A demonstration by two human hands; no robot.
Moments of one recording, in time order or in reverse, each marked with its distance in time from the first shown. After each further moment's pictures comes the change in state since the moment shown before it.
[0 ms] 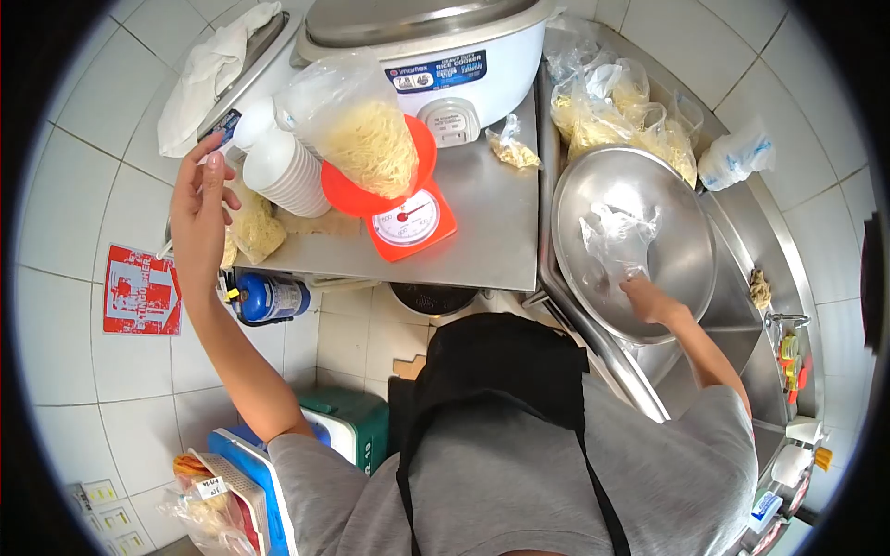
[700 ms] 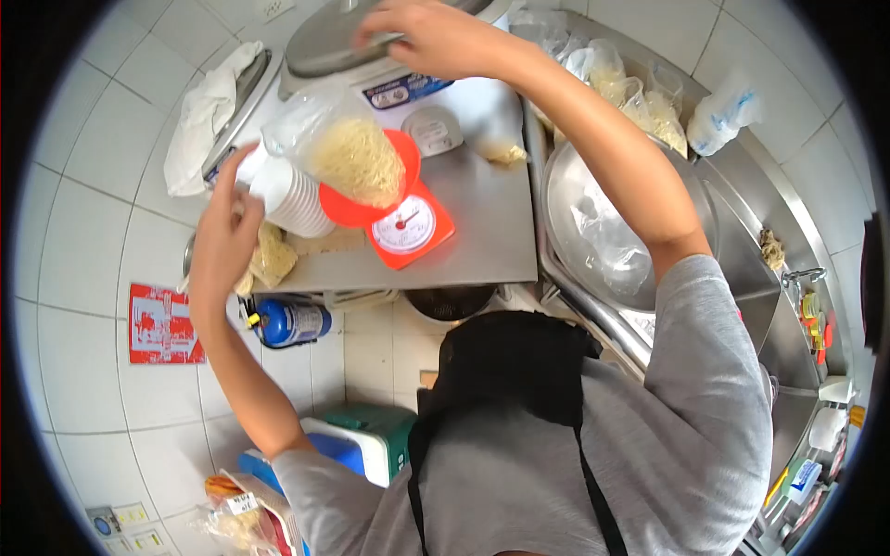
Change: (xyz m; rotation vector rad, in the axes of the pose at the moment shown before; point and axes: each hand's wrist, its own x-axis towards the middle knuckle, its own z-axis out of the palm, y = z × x) left_hand -0.008 0.037 0.007 0.317 -0.329 0.122; right_hand 0.143 -0.210 -0.299 0.093 1.103 -0.831
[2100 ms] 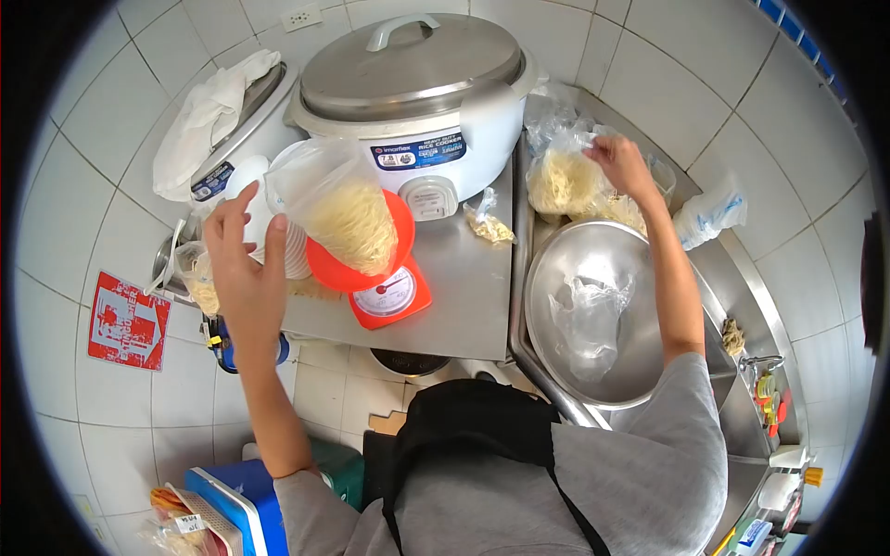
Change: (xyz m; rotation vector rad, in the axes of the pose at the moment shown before) left_hand 0.016 0.011 0.050 0.006 0.601 0.045; right_hand -0.141 0.127 -0.088 -0.351 -0.209 0.721
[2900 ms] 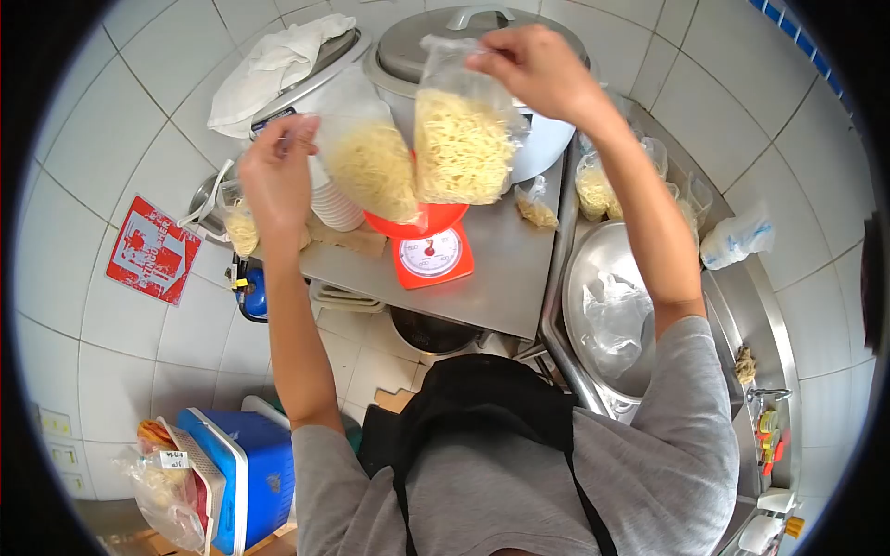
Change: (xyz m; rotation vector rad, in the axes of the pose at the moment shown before) left_hand 0.020 -0.032 -0.013 -0.340 0.161 -0.194; right_hand 0.038 -0.250 -0.030 0.279 0.046 -0.528
